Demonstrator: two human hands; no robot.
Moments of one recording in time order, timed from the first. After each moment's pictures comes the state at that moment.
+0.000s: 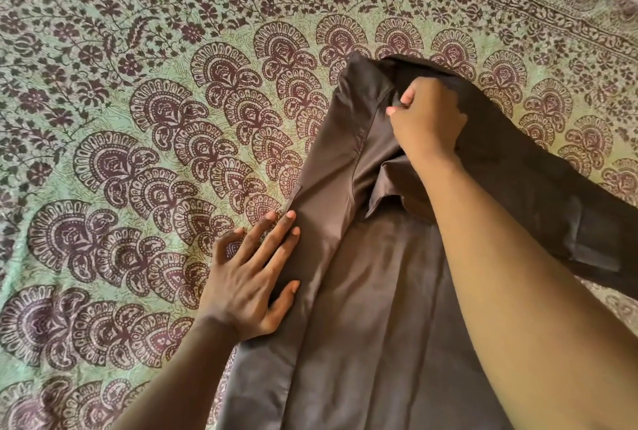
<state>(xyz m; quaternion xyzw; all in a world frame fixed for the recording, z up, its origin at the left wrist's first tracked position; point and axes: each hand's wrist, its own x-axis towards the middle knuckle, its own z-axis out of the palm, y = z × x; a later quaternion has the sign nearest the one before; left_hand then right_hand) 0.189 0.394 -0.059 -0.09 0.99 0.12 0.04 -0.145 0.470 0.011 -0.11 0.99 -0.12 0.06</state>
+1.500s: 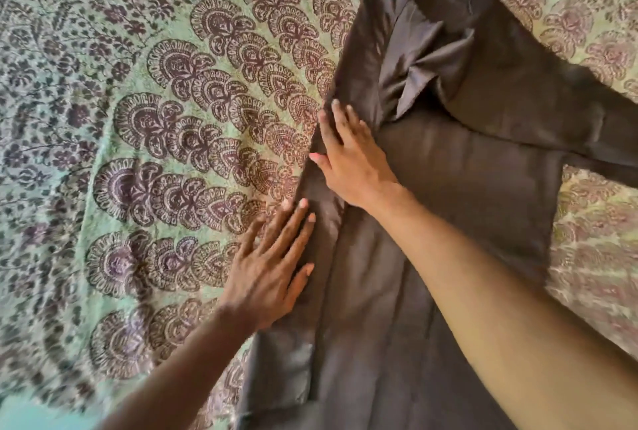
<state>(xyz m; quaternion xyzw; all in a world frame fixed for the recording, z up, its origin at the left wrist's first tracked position) 0.345 0.466 -0.050 -0.10 0.98 0.14 0.04 0.096 0.519 -0.035 -0.46 0.87 0.00 0.17</state>
